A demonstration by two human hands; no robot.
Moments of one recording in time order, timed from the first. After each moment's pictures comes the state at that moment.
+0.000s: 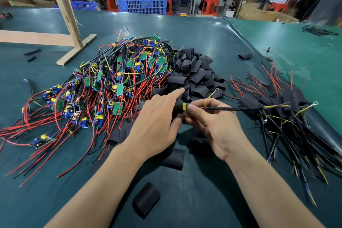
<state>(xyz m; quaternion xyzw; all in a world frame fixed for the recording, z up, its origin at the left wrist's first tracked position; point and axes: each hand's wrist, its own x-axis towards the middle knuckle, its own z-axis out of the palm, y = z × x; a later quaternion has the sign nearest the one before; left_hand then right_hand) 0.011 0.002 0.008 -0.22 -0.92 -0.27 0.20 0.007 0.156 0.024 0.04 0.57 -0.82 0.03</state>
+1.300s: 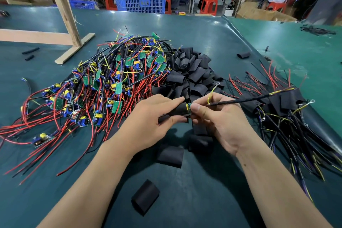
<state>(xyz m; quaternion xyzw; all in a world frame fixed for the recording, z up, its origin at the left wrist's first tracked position) 0.006 -0.013 0.013 -0.30 -0.86 -0.35 0.22 0.004 0.174 0.029 -0.07 0.64 -0.76 0.04</state>
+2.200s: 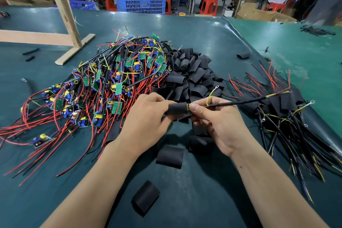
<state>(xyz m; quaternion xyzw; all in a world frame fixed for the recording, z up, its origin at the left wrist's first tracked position) 0.005 -0.012 0.008 -0.19 -0.92 -0.28 0.22 0.005 0.167 0.026 -0.02 0.63 -0.78 0.03</state>
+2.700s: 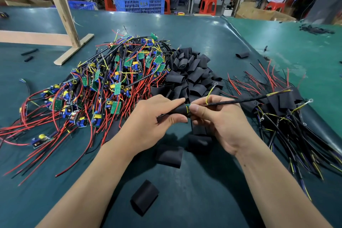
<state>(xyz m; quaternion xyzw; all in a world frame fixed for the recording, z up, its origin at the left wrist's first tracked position) 0.007 -0.010 0.013 -0.28 -0.84 -0.41 0.21 0.005 0.176 0.028 -0.06 0.65 -0.75 0.05</state>
